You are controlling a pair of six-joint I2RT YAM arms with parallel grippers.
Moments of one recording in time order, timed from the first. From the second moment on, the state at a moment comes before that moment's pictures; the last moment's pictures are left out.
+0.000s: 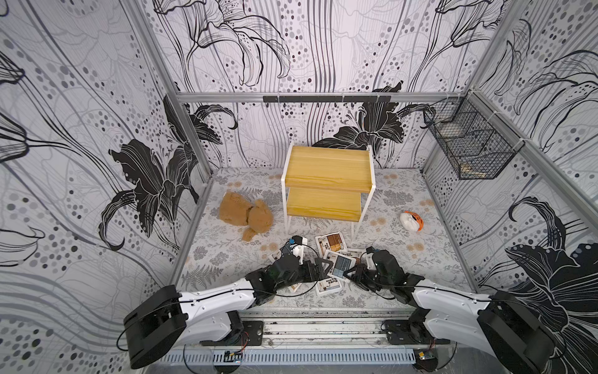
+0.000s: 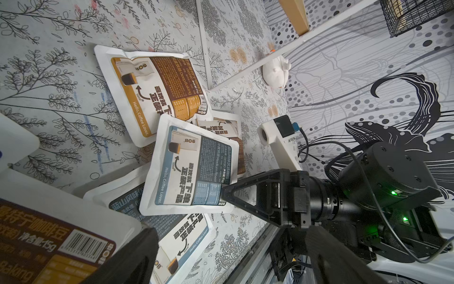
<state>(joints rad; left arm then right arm) -0.98 1.13 0.40 0.28 0.00 -1.03 0.68 1.10 0.20 0.17 -0.33 1.10</state>
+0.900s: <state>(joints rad) -0.98 0.98 0.38 0.36 0.01 -1.14 0.68 0.59 0.30 -0.09 -0.32 1.14</state>
